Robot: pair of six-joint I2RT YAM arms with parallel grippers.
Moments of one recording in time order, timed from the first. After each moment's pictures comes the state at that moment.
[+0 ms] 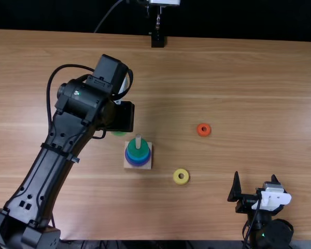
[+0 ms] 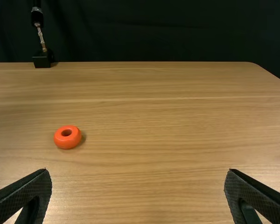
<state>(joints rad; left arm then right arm) -0.41 1.81 1.91 -1.32 0.09 -0.38 -0.03 0.01 0.08 -0.26 0.06 -0.05</state>
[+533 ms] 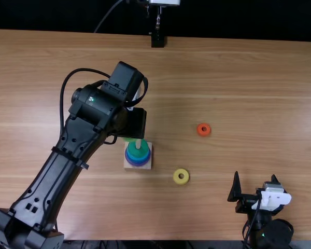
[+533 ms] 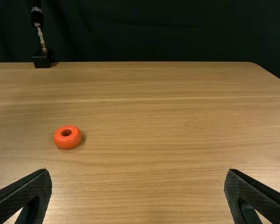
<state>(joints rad) -0.49 1.81 1.91 -1.32 0.09 -0.40 -0.03 0.01 0.08 -0.26 0.06 -0.05</state>
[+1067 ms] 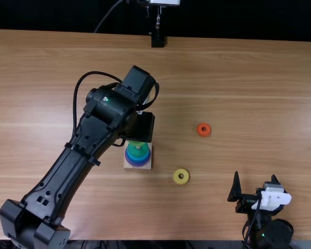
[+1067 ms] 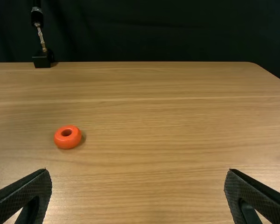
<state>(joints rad) -0.53 1.86 1.91 -1.32 0.09 -0.42 -0.03 0.01 0.08 -0.26 0.06 -0.05</state>
